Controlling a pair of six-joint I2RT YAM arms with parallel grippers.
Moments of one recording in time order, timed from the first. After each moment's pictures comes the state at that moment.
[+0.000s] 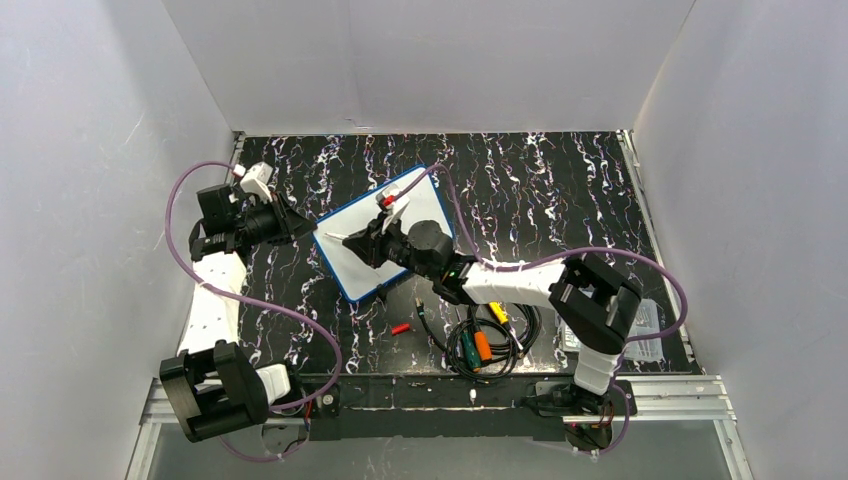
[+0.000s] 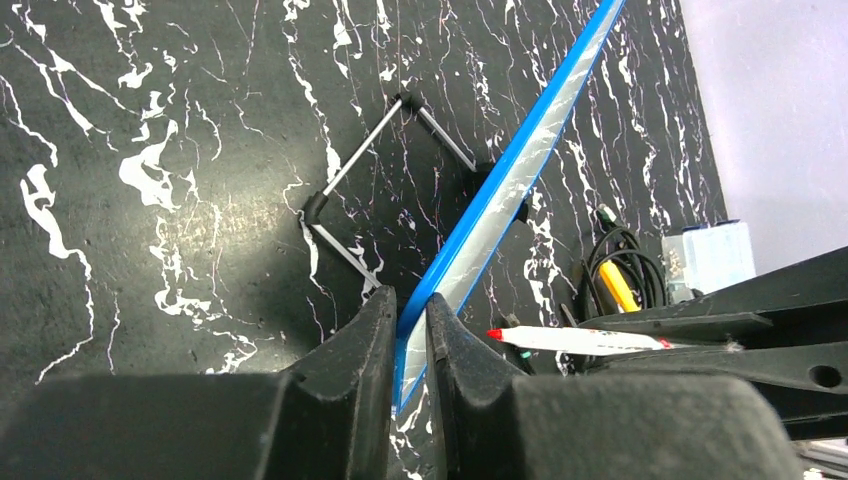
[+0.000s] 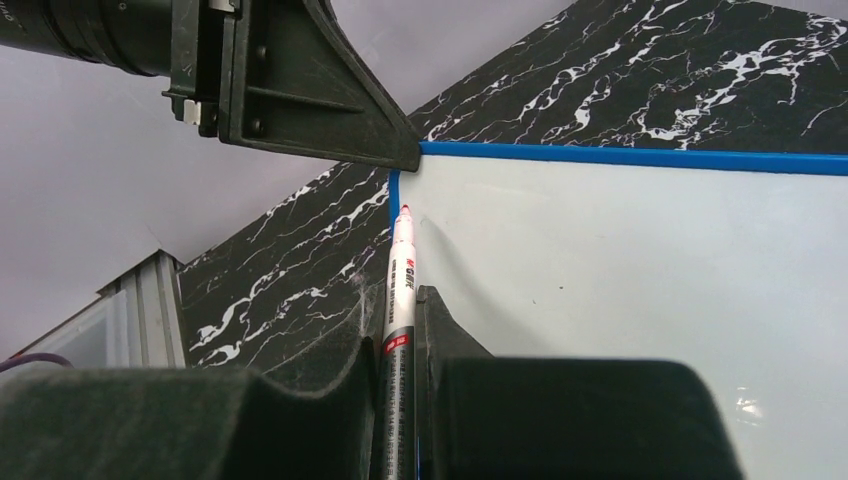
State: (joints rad) left arm 0.26 1.17 0.91 -0.44 0.80 -0.15; right arm 1.08 1.79 1.08 0.71 -0.01 0.35
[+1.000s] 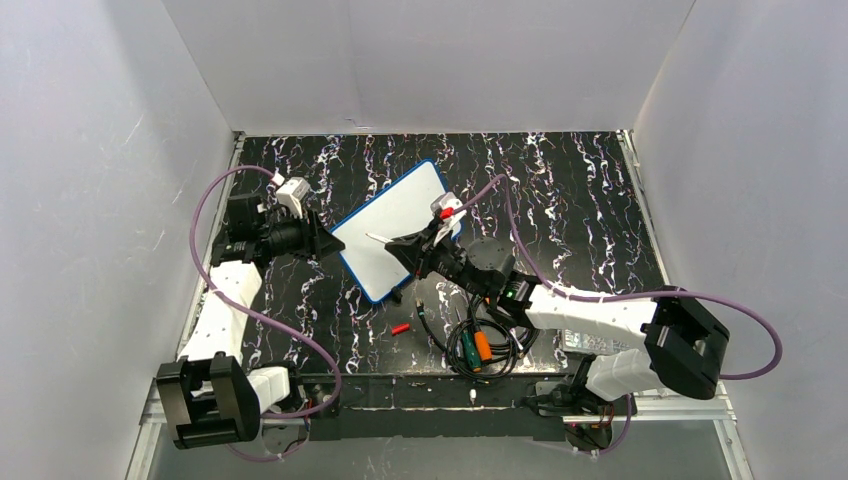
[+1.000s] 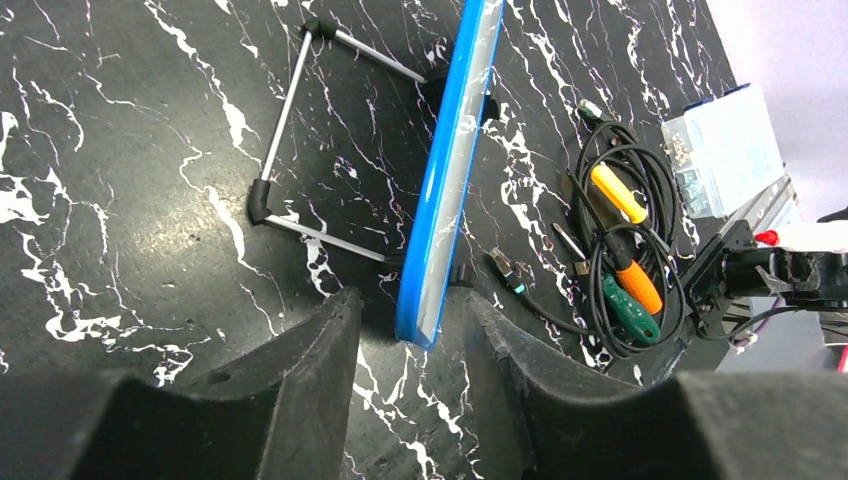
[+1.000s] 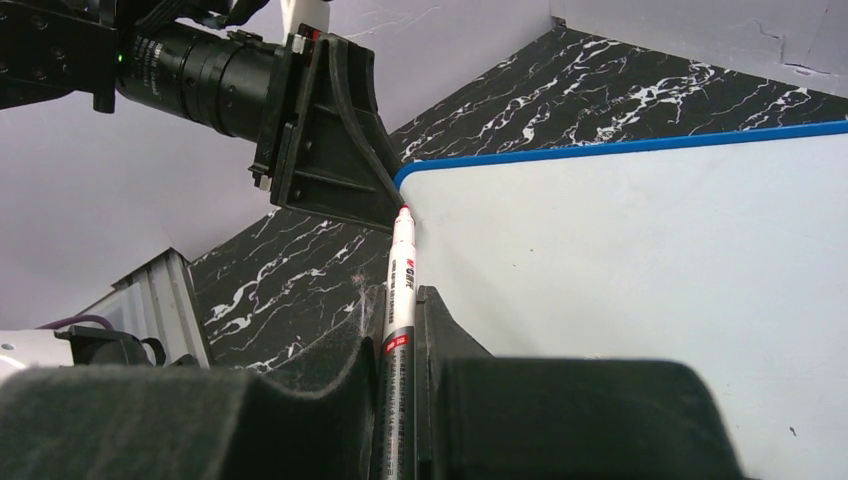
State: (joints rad) left arm 0.11 1.12 0.83 -0.46 0.83 0.01; right arm 1.08 1.35 0.77 0.65 0.07 0.31
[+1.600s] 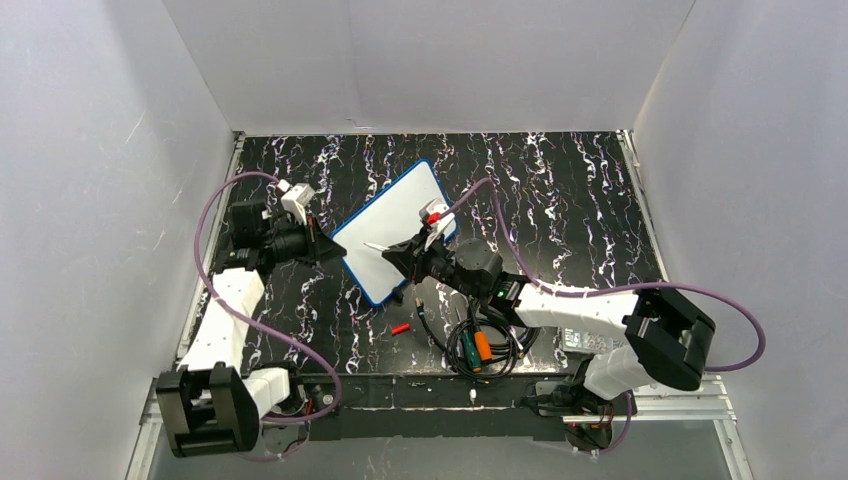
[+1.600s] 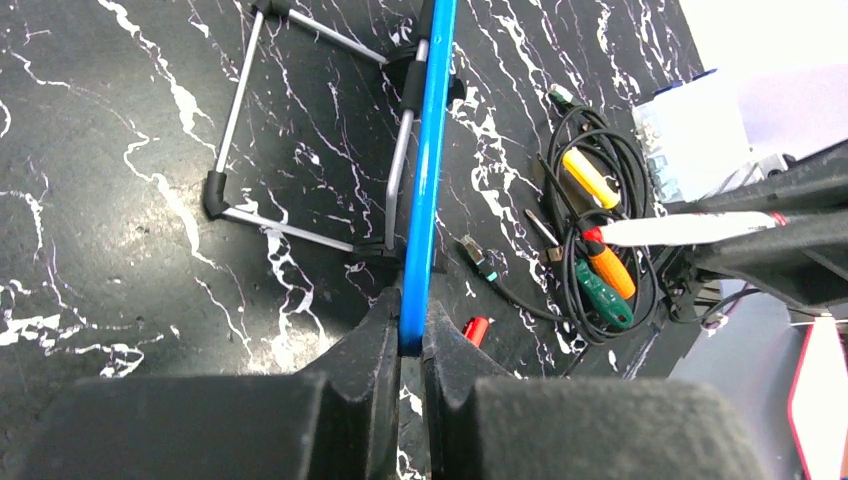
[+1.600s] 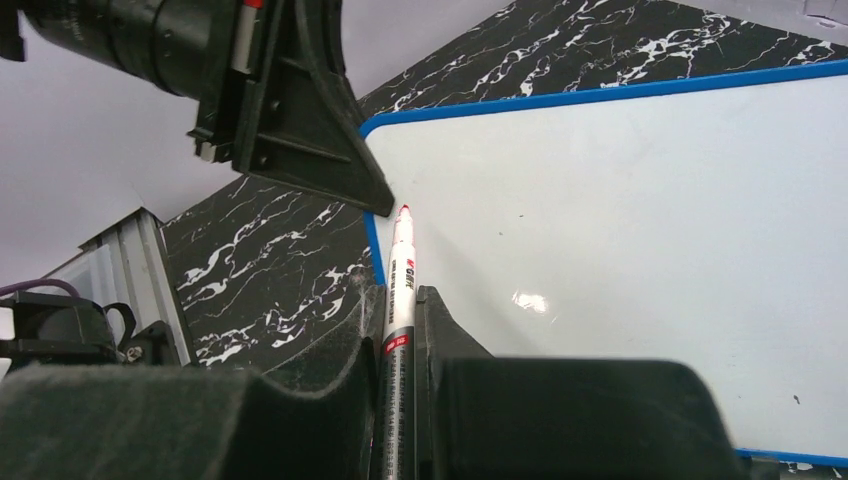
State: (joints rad) left arm 0.08 1.13 0.80 -0.46 0.87 -0.02; right arm 1.08 1.42 0.77 0.64 0.05 0.28
